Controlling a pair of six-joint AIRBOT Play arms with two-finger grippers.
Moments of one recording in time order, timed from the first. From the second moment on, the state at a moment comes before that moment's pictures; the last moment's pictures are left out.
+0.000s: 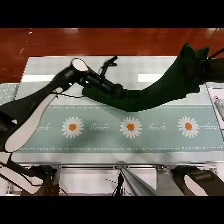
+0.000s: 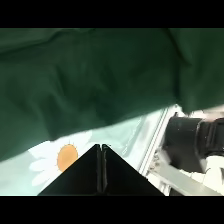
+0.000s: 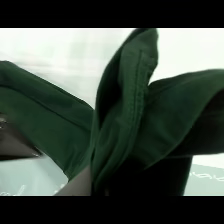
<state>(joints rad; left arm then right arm) -0.48 -1.77 1.49 0.51 -1.20 -1.10 0.13 -0.89 1.30 -1.33 1.22 1.66</state>
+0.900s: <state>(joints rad) -0.39 -1.72 1.49 0.46 -1.04 -1.10 0.24 -0.93 1.30 -1.51 1.21 1.71</state>
